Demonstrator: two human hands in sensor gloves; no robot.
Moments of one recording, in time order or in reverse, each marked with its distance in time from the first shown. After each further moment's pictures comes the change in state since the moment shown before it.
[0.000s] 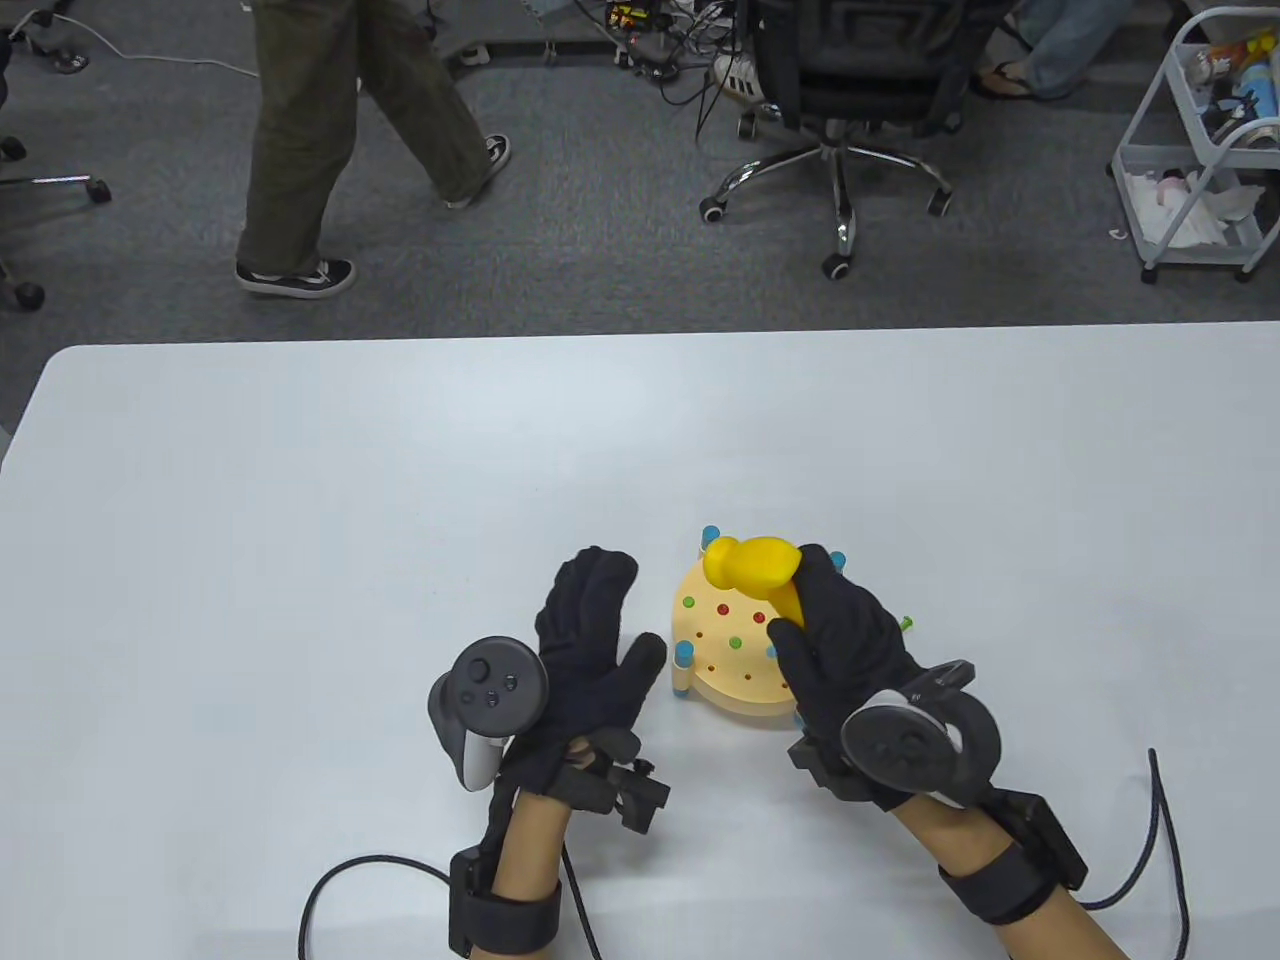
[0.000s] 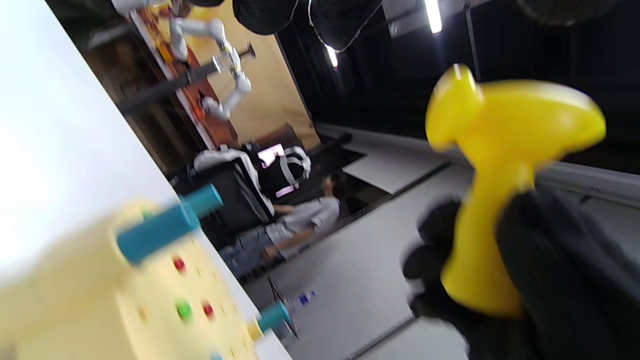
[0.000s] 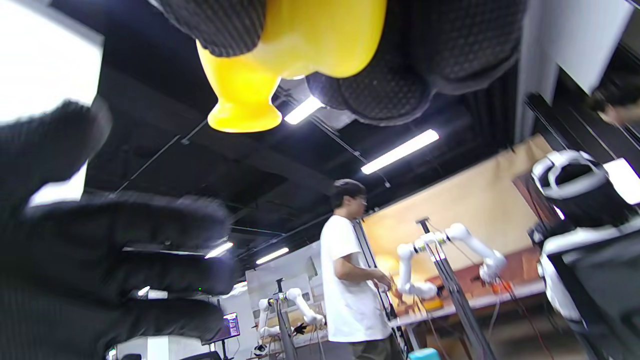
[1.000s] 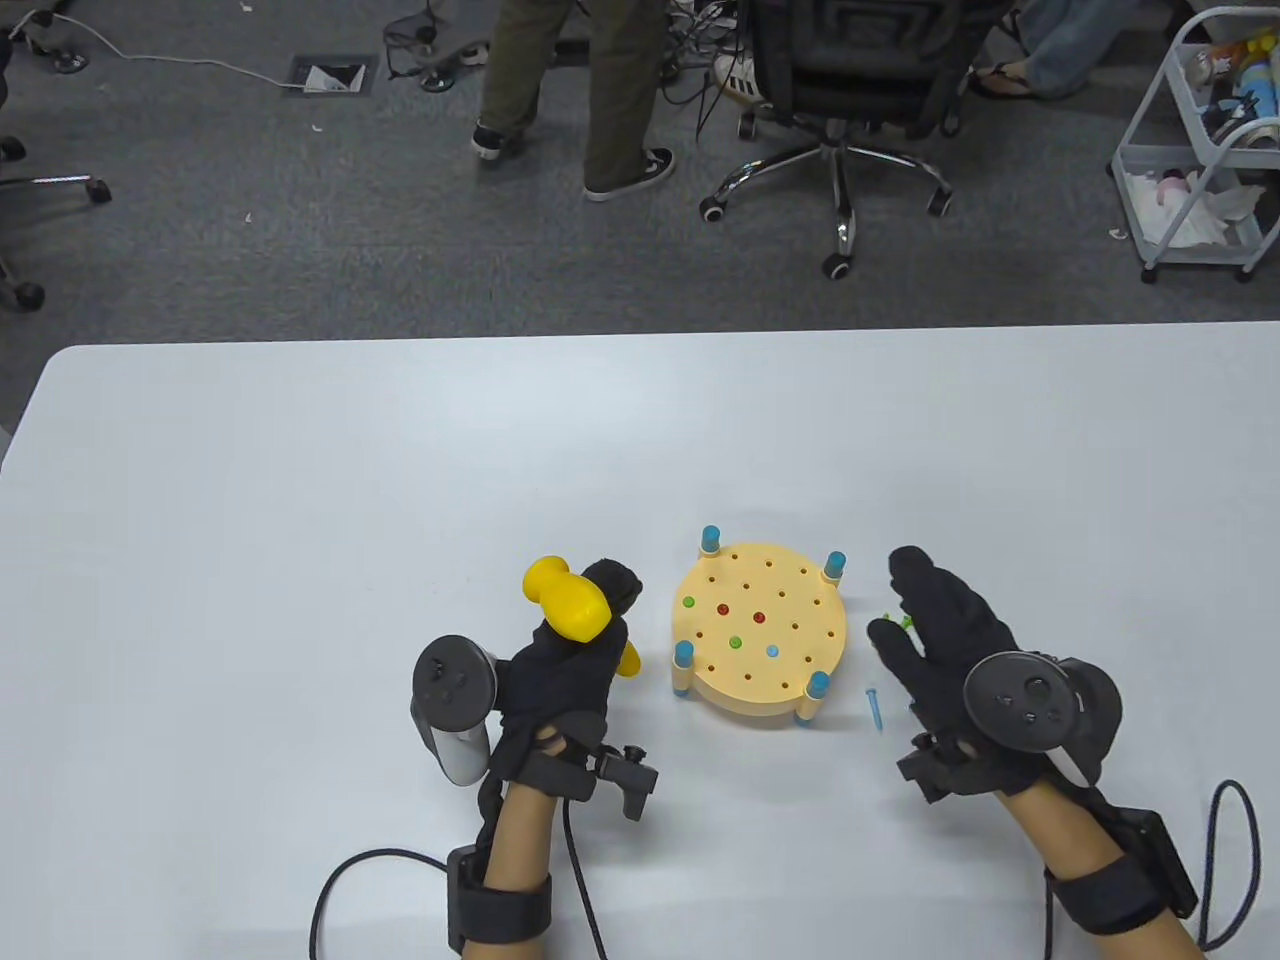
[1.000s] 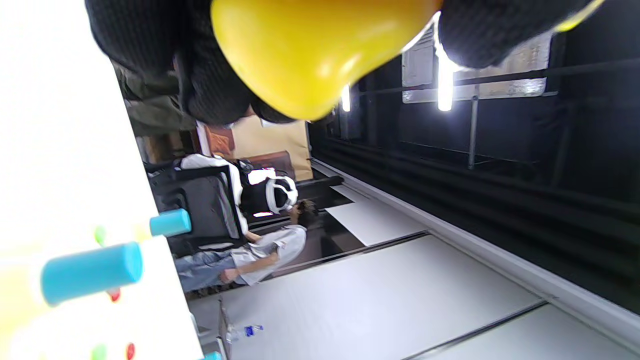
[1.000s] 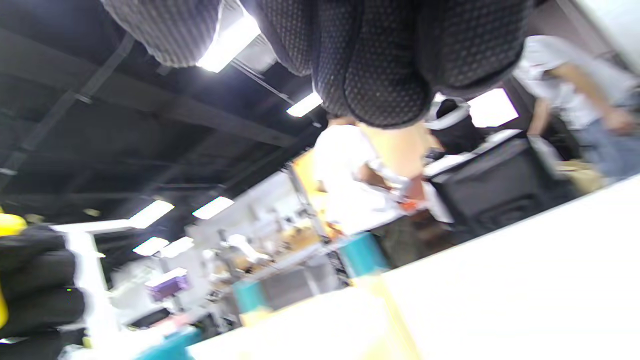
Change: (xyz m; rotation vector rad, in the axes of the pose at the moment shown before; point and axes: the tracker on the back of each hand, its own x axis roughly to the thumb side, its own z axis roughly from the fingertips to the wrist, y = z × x) left_hand -0.037 0.029 0.000 0.159 0.026 0.248; right_hand -0.129 -0.032 0.024 0.261 0.321 -0.022
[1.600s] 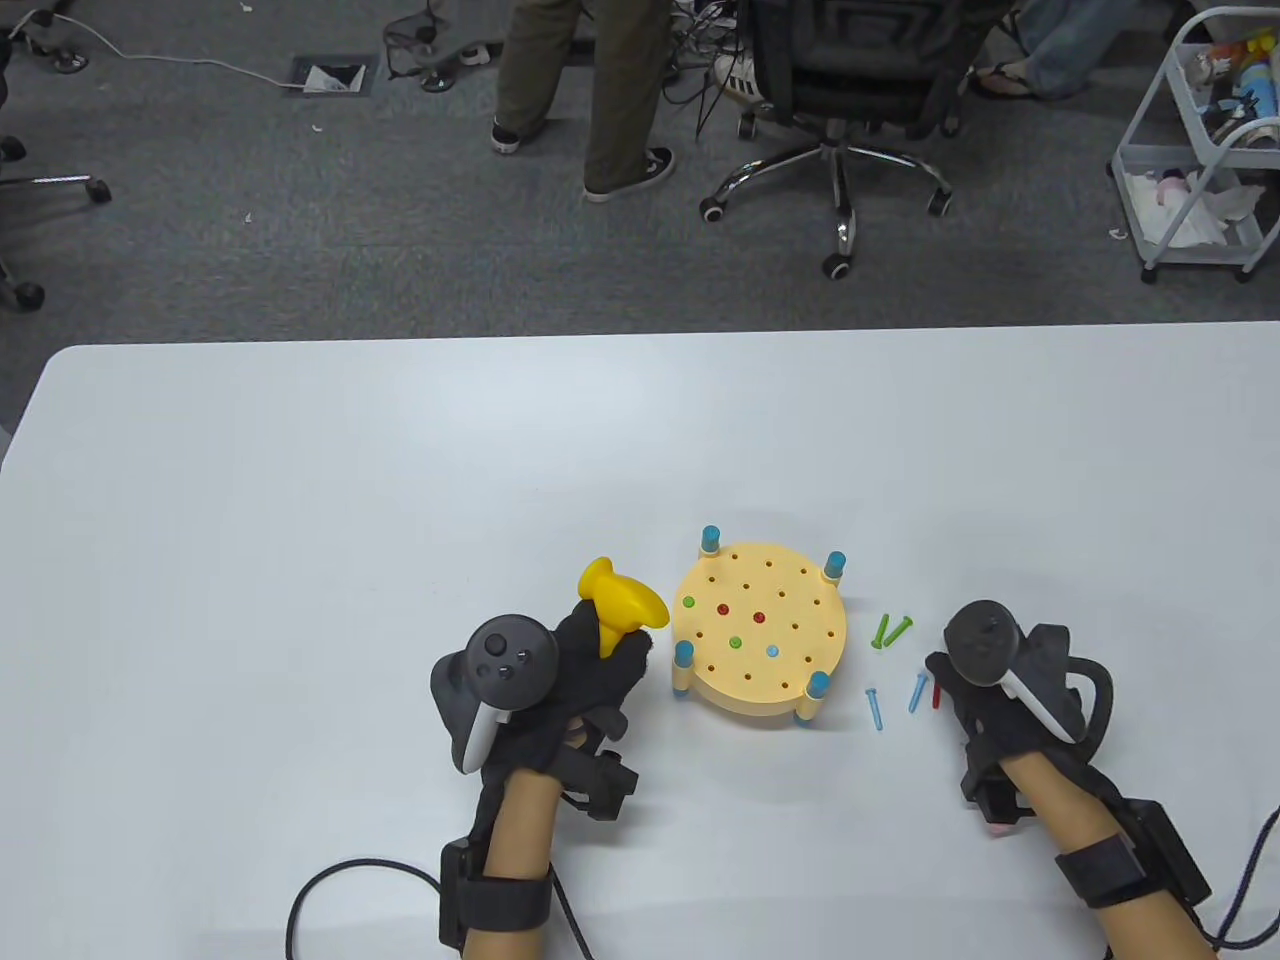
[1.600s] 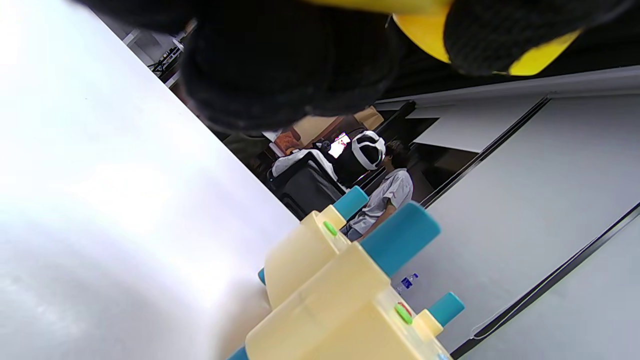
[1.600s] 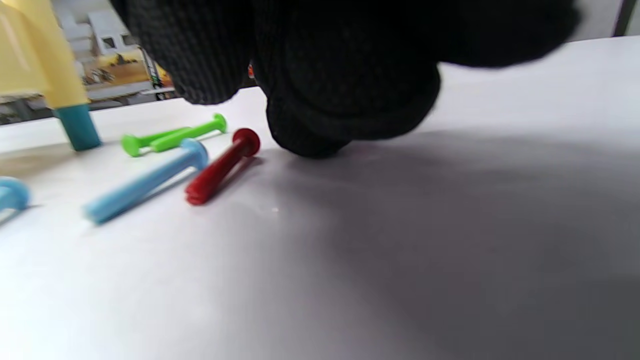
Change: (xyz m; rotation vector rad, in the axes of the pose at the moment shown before) left_hand -0.010 -0.011 -0.006 -0.093 0.154 -0.567; right_hand -0.076 0.064 -0.004 0.405 0.402 0.458
